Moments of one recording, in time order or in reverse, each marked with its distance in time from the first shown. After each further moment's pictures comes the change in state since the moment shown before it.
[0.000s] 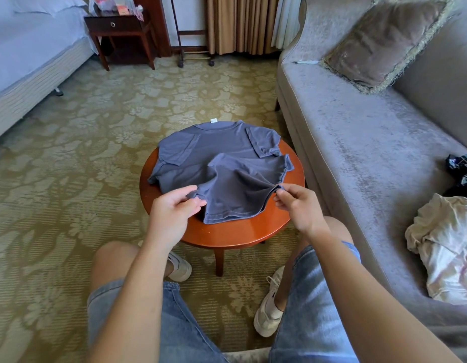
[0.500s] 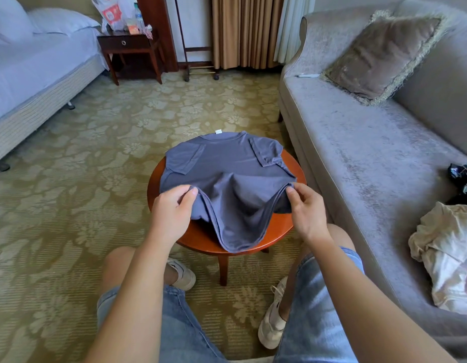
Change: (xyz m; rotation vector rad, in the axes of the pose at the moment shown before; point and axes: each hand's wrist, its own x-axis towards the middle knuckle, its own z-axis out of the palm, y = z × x) left_hand 0.011 0.012 -0.013 0.535 0.119 0.410; right_hand -0.002 -0.003 -0.001 -0.148 0.183 -0.198
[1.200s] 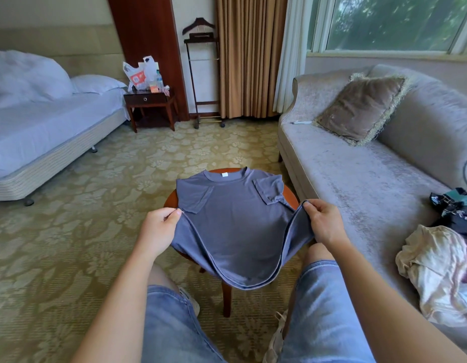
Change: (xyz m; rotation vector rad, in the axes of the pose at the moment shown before) left_hand -0.026 0.005 -0.055 -0.010 0.037 -0.201; right_hand -0.014 -0.034 -0.065 -0.169 0.050 0.037
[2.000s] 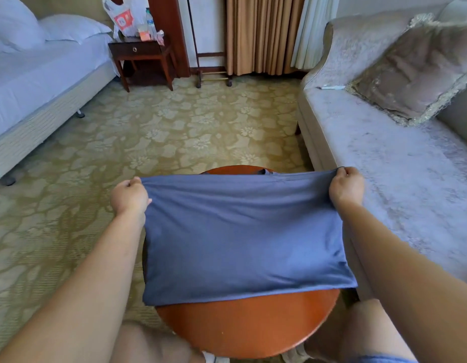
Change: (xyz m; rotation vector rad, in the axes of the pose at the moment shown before) left_hand 0.266 -0.035 0.059 -0.419 0.432 -0.611; right_hand 0.267 0.030 0.110 -0.130 0.237 0.262
